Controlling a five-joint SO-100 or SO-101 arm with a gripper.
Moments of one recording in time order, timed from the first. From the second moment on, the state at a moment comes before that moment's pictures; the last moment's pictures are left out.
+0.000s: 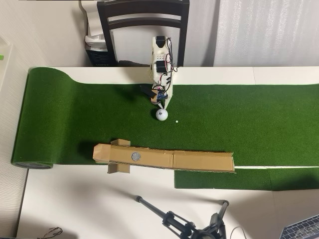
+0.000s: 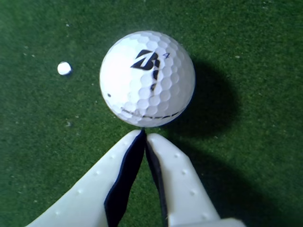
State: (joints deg) arm -3.6 191.2 178.7 68.7 104.9
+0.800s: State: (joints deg) arm -3.6 191.2 178.7 68.7 104.9
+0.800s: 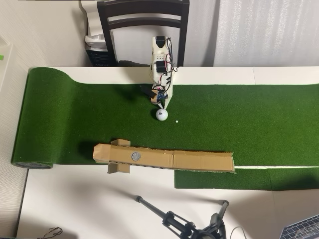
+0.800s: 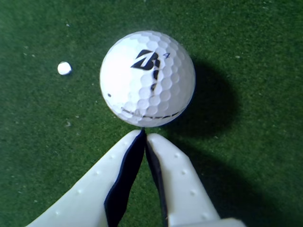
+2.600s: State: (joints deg) arm -14.0 192.2 173.0 76.6 105.4
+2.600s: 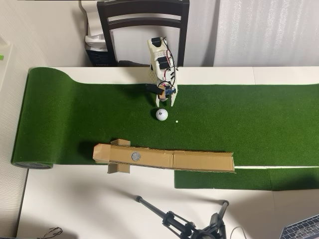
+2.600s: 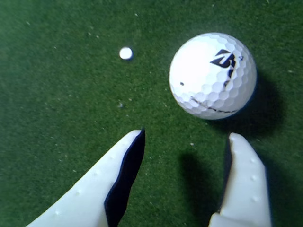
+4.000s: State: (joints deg) arm -1.8 191.4 157.1 65.3 101.2
